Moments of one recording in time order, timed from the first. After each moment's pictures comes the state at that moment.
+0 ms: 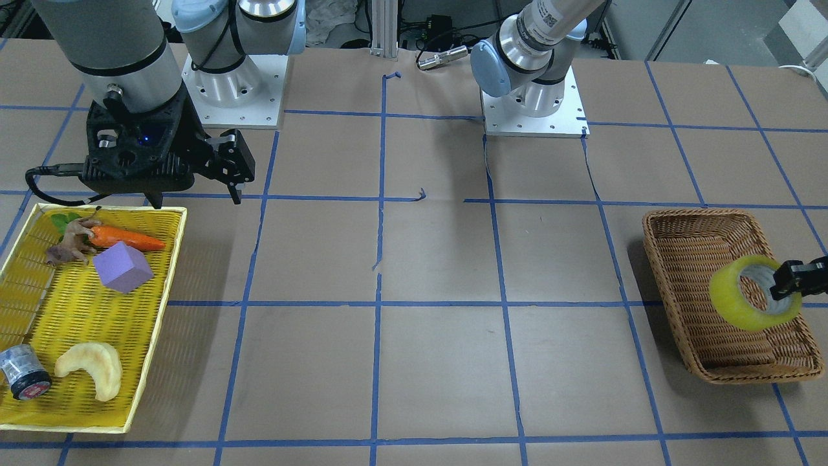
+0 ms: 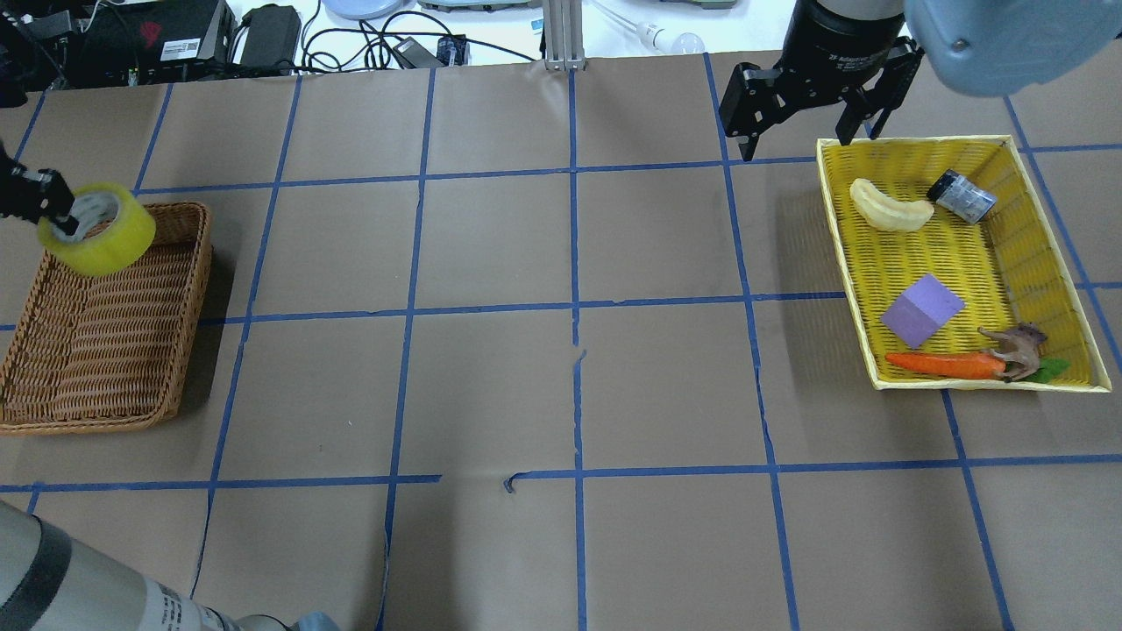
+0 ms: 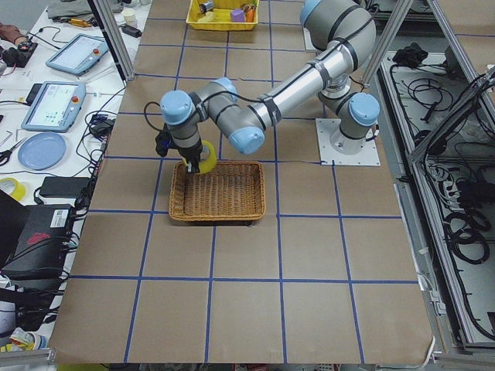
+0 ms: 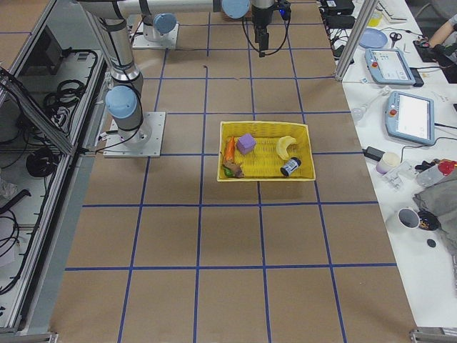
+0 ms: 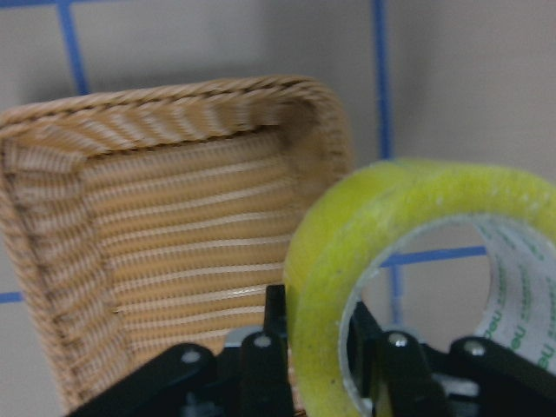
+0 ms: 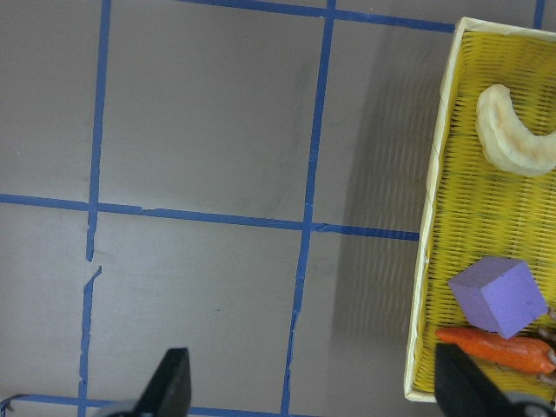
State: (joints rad) left arm -0.90 -2.02 -1.43 -1.30 1.56 0.69; right arm 1.63 -1.45 1.44 -1.61 -1.60 -0.05
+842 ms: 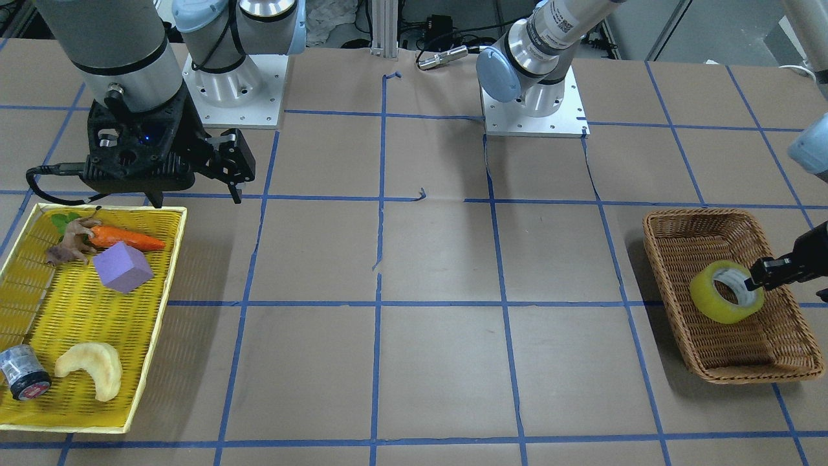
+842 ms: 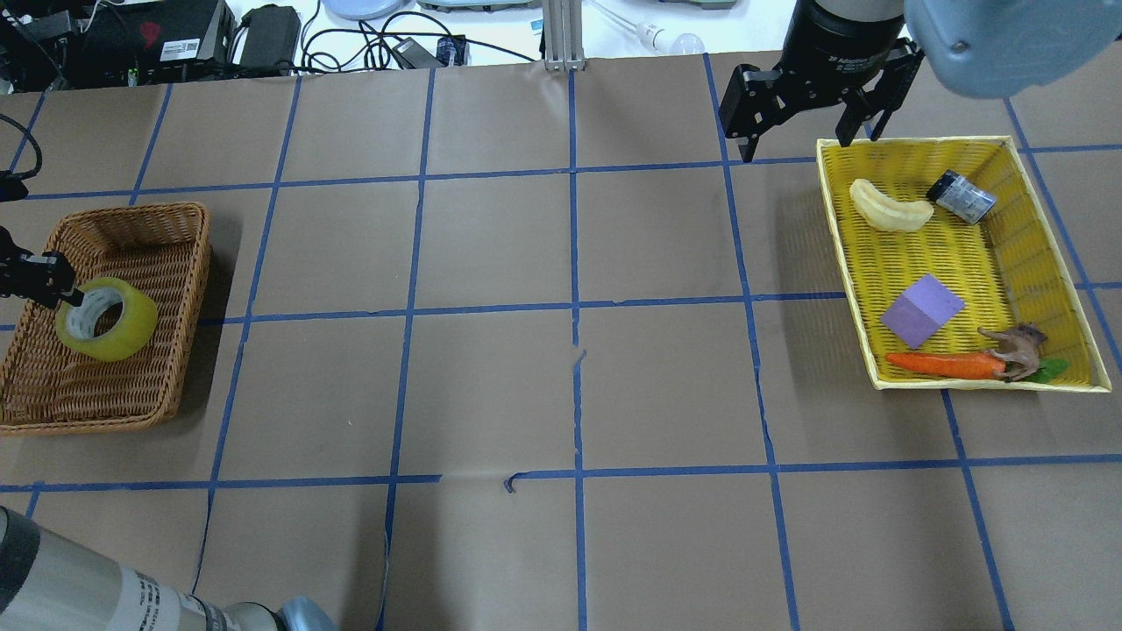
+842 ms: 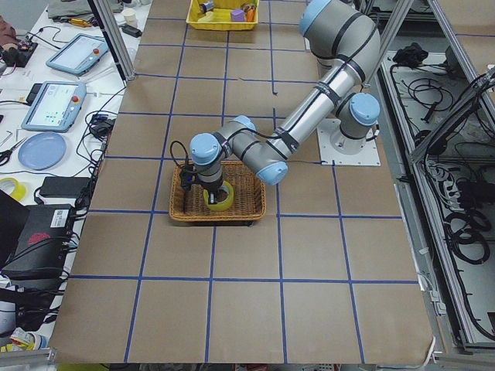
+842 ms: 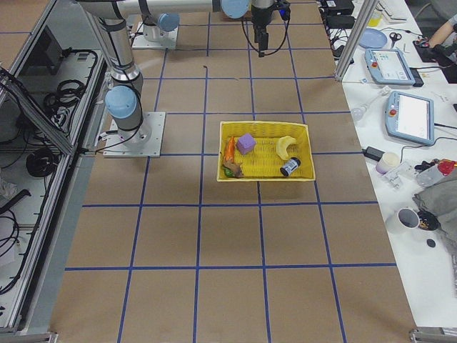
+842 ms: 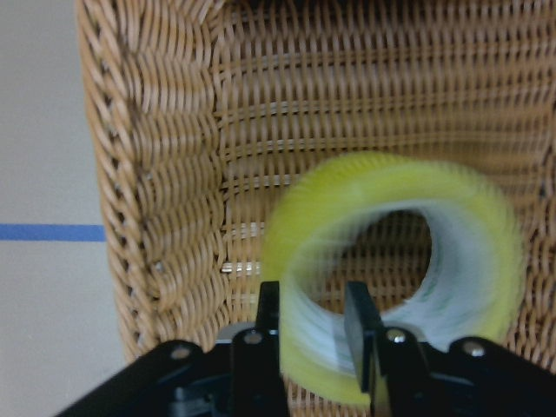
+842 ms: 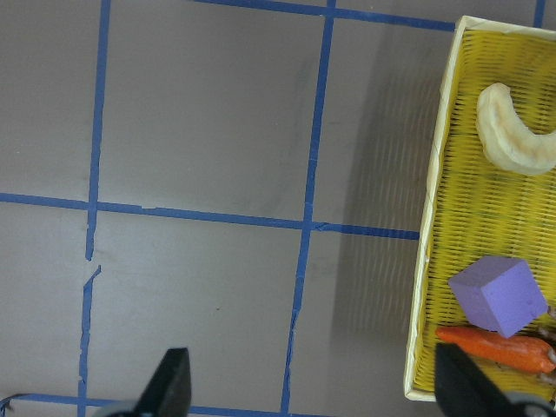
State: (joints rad) left arm -0.84 -2.01 -1.62 -1.12 1.57 0.68; right arm 1.63 -1.45 1.44 -1.61 -1.60 -0.05
